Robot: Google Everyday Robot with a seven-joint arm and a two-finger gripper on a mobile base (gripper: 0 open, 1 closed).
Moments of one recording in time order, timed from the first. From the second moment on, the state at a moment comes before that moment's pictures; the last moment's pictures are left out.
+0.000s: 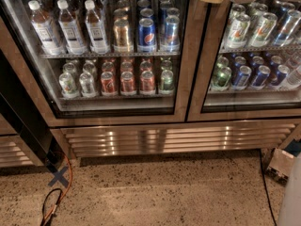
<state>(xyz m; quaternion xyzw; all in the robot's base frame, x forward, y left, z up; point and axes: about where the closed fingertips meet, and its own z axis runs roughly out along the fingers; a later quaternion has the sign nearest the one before) 0.733 -0.149 1.049 -0.50 0.63 0.14 0.58</state>
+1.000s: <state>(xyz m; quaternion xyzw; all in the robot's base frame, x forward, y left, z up) 0.733 -0.147 1.050 -0.50 0.62 0.15 0.58</state>
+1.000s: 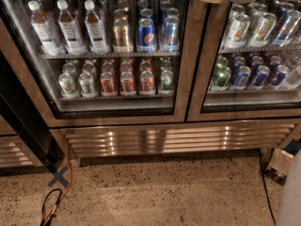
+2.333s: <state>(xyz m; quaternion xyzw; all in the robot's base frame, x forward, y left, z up) 0.734 -0.149 1.049 -0.50 0.63 0.15 0.58</state>
